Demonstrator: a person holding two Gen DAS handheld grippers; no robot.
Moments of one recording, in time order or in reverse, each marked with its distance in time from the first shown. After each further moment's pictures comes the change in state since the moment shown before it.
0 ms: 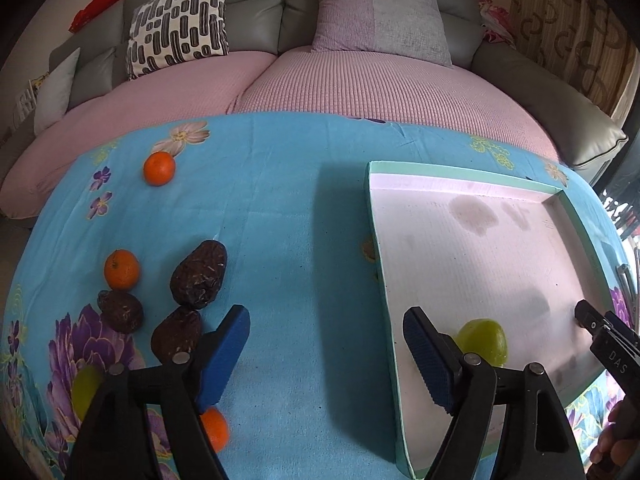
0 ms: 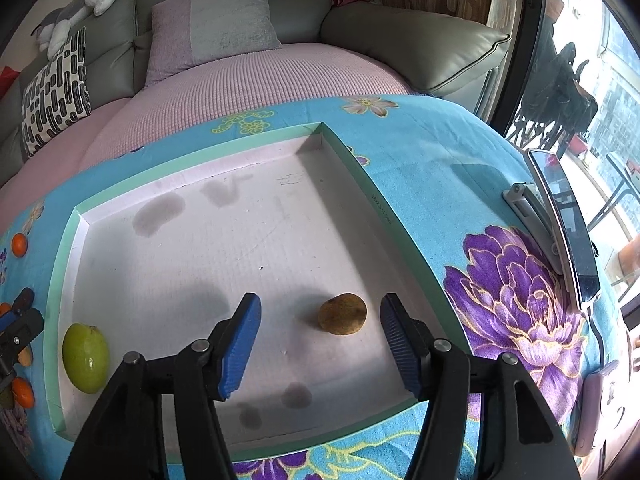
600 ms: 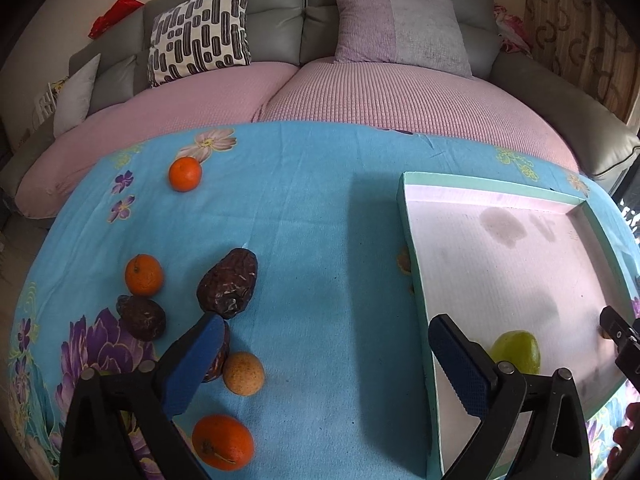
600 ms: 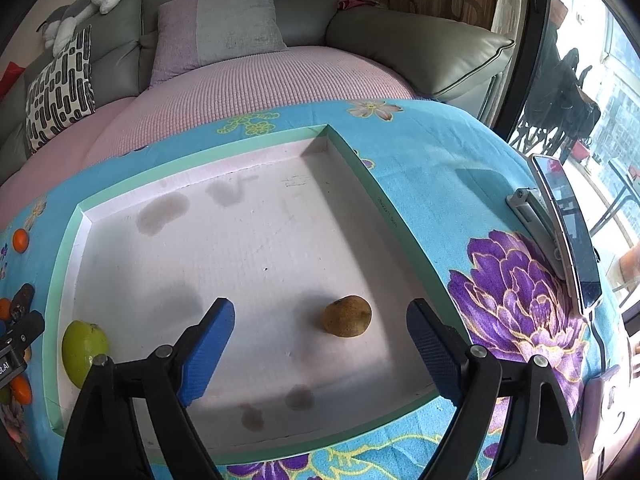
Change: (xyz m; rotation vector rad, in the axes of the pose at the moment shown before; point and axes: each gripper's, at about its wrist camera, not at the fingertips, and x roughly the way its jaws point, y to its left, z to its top) left arm 0.004 0.012 -0.005 -0.016 -0.072 0.055; right arm 0.001 0.004 0.000 -0.020 -0.018 0.005
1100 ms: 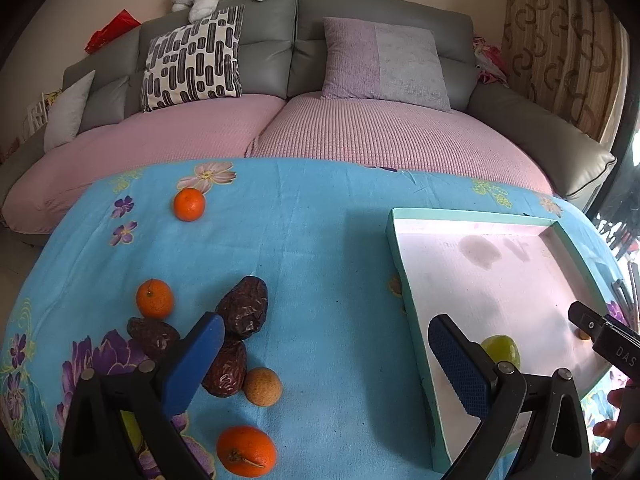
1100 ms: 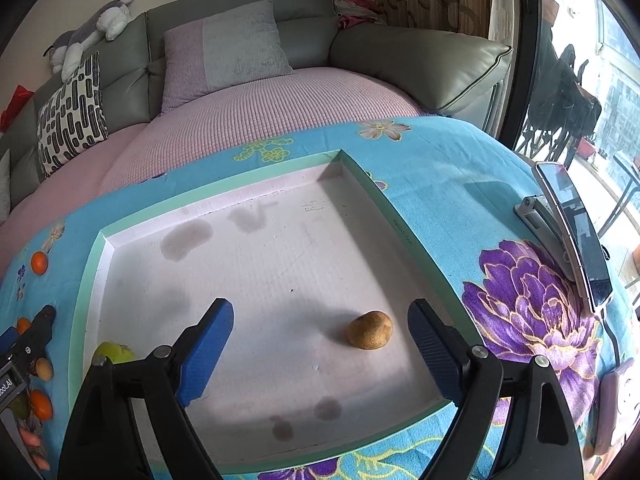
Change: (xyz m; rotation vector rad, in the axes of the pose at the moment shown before) left arm -0.028 0.019 -0.001 -0.003 -0.110 -0.082; right arm -0.011 0.005 0.002 0.049 -0.069 0.070
